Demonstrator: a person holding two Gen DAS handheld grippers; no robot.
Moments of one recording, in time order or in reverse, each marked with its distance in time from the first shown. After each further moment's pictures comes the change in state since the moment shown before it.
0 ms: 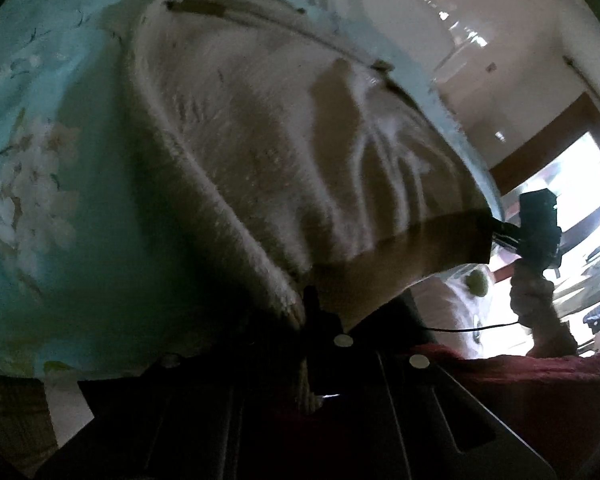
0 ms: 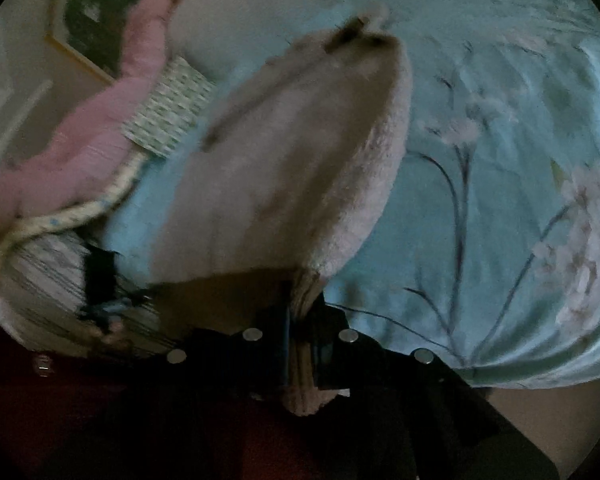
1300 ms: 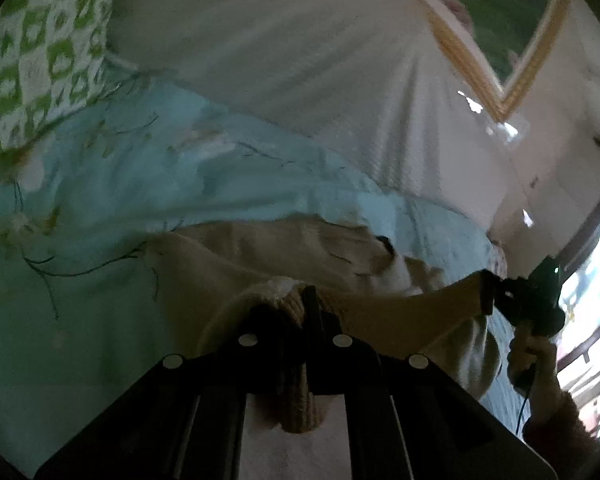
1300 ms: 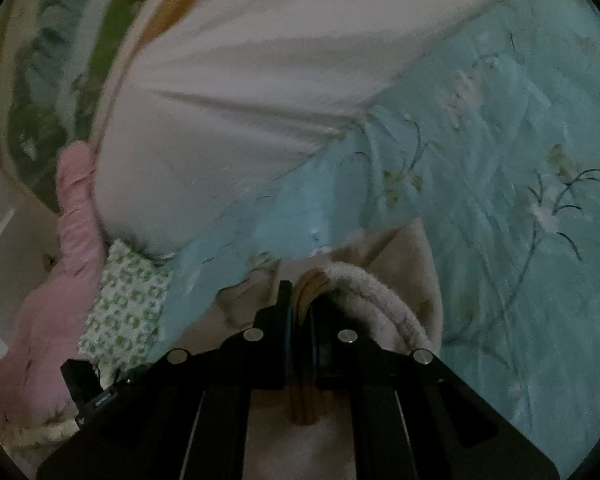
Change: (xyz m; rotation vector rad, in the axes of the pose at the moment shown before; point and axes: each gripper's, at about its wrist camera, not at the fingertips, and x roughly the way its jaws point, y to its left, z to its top) left arm 0.033 0.108 0.368 -0.068 -0.350 0.122; right arm 0.130 -0.031 0.330 0.216 -0.327 -0.097
